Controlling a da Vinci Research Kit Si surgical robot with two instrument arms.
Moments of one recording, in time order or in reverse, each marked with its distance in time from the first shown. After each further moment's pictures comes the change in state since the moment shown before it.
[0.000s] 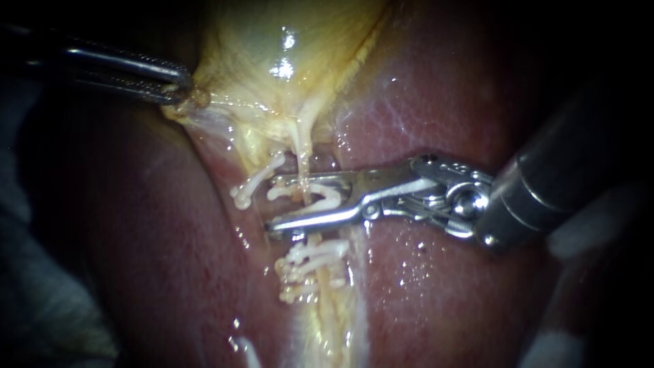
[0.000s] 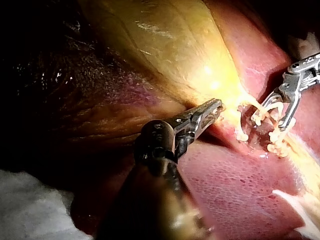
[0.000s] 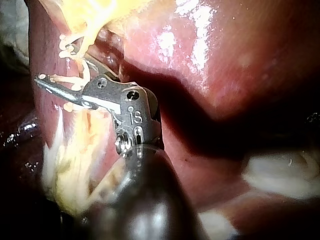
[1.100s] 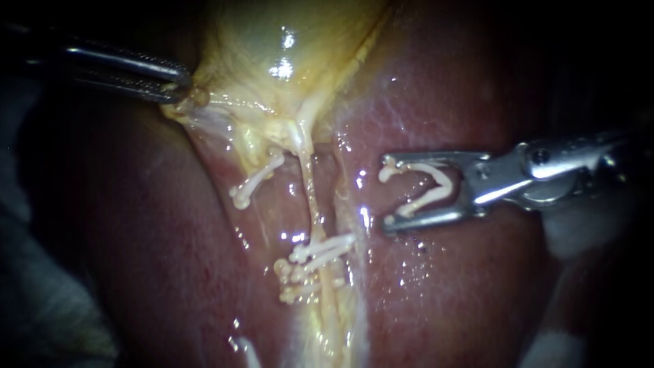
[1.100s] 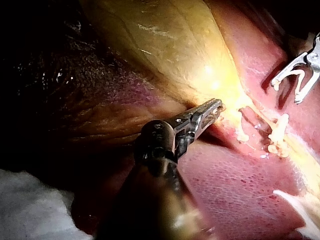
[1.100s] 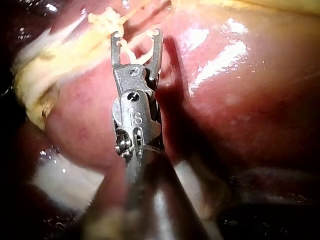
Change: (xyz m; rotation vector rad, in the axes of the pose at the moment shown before) right arm 0.001 -0.003 -0.009 -0.243 -0.323 -0.393; left arm 0.000 0.000 0.000 -0.002 0.000 -0.001
